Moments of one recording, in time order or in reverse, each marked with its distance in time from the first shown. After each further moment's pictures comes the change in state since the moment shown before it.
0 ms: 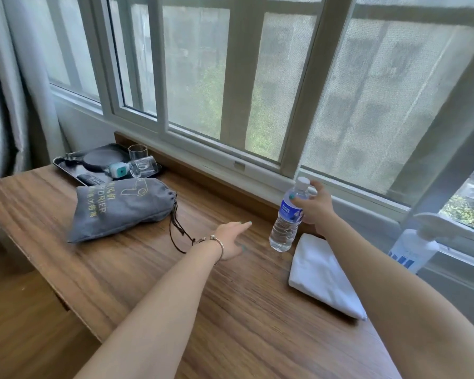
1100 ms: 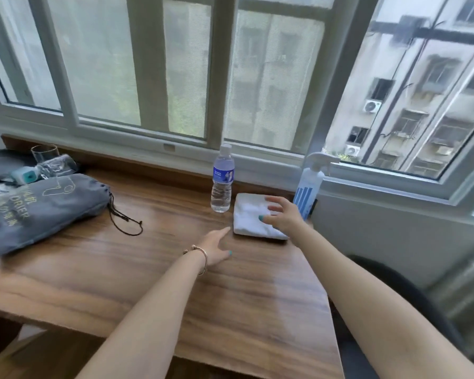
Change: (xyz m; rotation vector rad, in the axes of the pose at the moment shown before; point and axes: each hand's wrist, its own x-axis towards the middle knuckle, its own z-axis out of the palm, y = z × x) left_hand -0.081 0.055 0.079 -0.150 -0.168 0.201; right_hand -0.167 0.075 -0.074 -0.120 0.094 0.059
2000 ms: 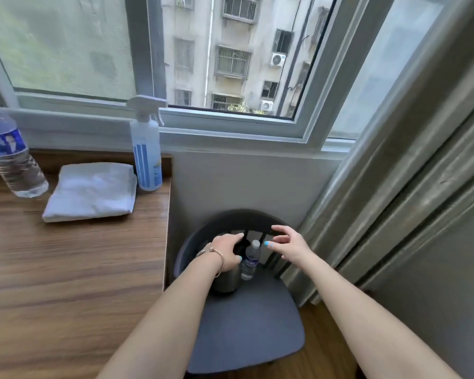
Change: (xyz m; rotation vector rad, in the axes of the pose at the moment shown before) left_hand 0.080 0.264 0.290 0.150 -0.311 0.273; right_hand -0.102 0.258 -0.310 -0.118 0.253 0.350
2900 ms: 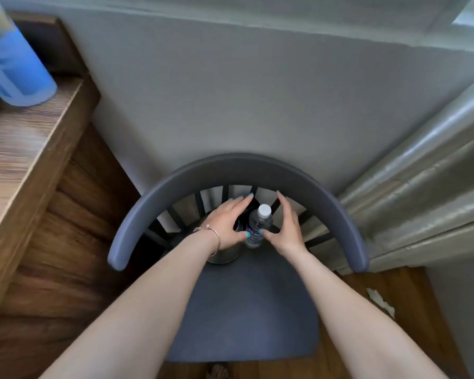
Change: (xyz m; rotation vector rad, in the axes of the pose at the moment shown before) left_hand 0.208 -0.074 0.149 0.001 -0.015 -0.030; right_hand 0.221 0.203 0.080 -0.090 -0.088 -0.124
